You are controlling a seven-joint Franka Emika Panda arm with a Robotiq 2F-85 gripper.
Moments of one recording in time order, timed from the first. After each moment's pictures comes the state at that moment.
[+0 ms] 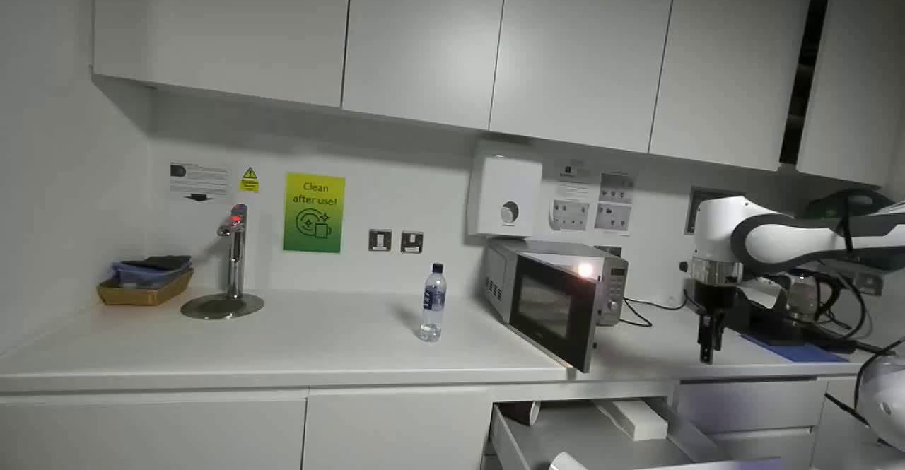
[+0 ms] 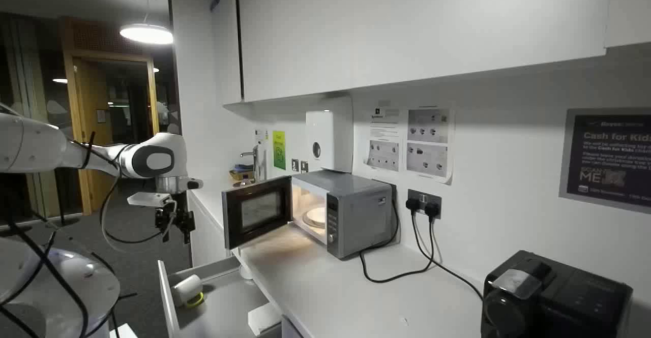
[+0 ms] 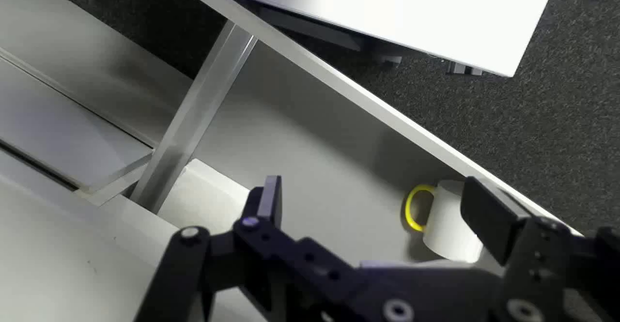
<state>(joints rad) 0.19 -0.88 0.15 -2.72 0.06 1.79 -0.03</state>
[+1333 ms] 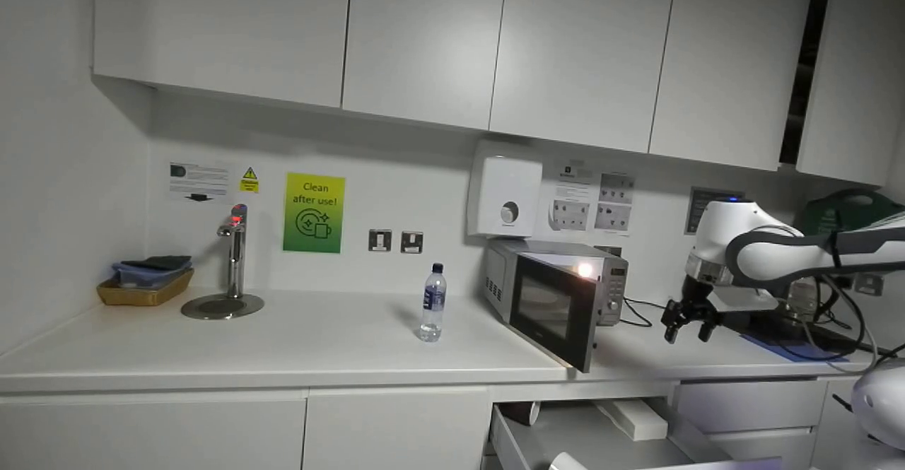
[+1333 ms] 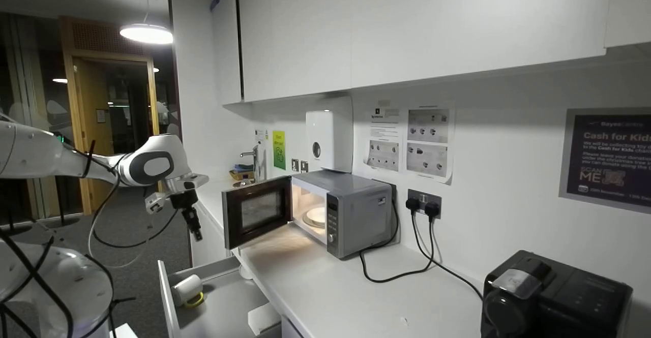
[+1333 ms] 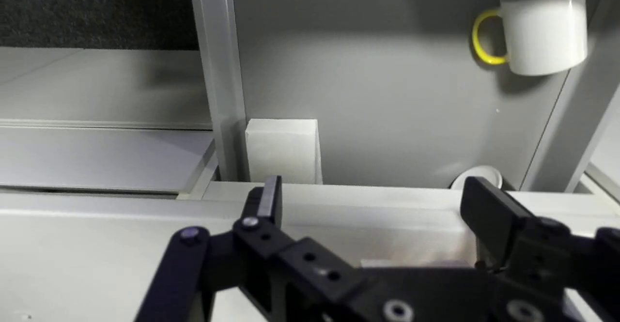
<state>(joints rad) 0.04 -0.90 0.26 -2.78 0.06 2.07 0.49</state>
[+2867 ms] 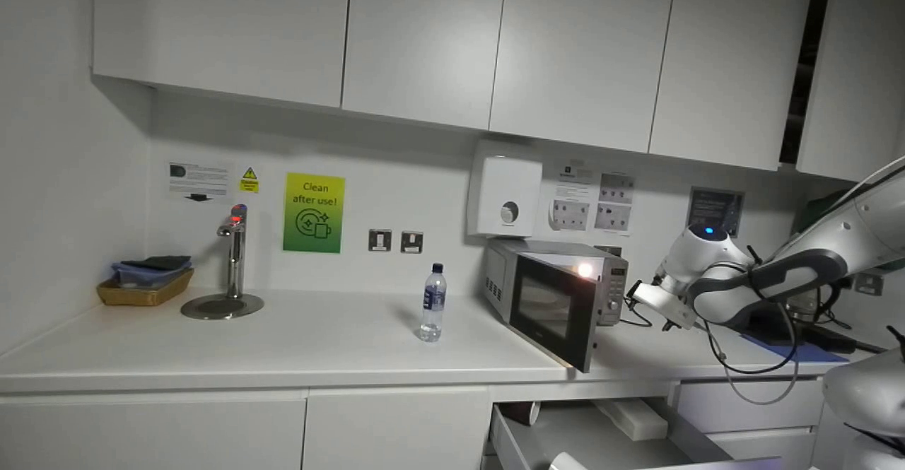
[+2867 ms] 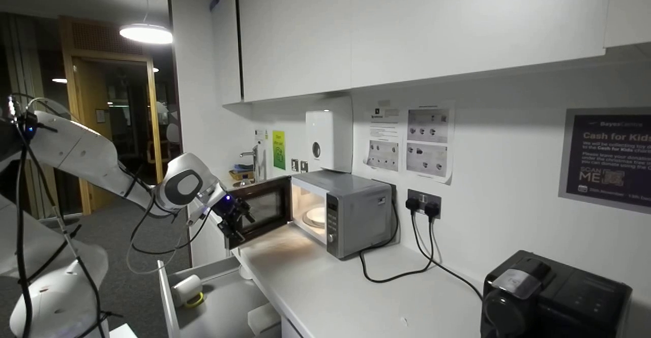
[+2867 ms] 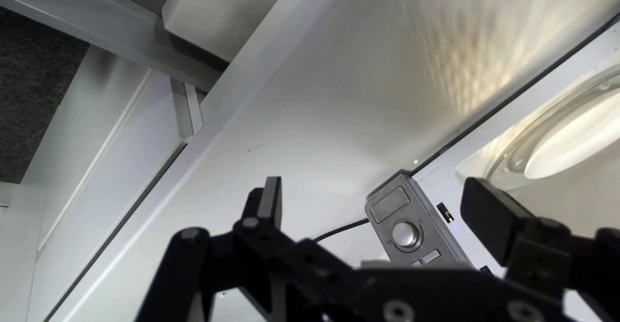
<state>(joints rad) -0.43 -0.63 0.55 -2.78 -0.18 2.75 1.45</state>
